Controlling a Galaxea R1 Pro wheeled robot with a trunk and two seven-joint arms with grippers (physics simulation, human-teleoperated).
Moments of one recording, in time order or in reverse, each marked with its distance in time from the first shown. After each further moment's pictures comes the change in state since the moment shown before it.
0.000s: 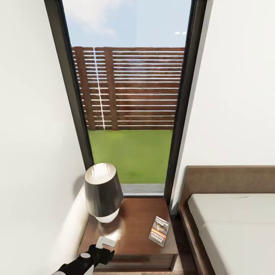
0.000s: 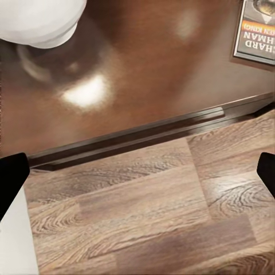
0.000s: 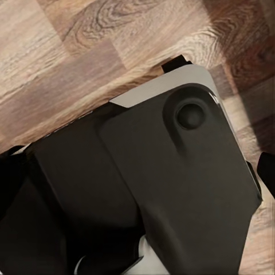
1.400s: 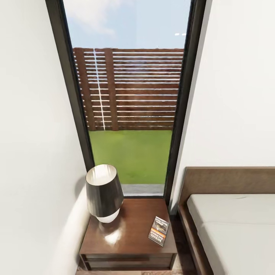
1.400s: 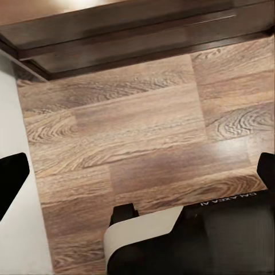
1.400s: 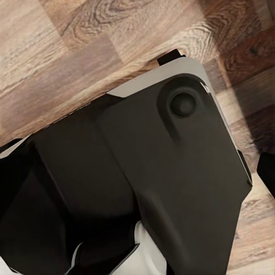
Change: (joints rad) left arm 0.227 0.000 0.009 0.003 0.009 -0.047 0.080; right arm 0.002 -0.003 0.000 0.000 0.000 0.000 0.000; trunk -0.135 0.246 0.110
